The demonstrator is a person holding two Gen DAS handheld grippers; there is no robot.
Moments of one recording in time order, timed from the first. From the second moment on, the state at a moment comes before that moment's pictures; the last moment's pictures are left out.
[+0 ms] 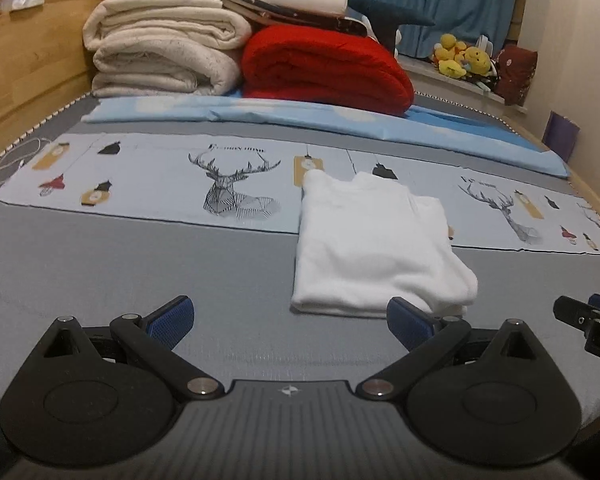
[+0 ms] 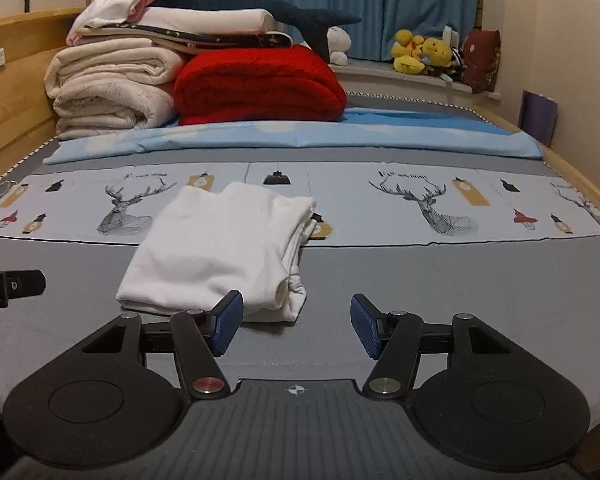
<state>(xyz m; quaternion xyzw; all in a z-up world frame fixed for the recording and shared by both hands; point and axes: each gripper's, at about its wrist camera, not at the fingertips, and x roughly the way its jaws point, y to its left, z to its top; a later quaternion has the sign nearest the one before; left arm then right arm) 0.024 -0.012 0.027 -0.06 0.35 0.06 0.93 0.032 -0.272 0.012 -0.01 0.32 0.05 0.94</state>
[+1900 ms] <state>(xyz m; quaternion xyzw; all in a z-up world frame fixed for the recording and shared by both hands) 0.043 -0.032 0.005 -0.04 0.35 0.02 0.94 0.040 -0.266 0.005 -0.01 0.34 0.08 0.94</state>
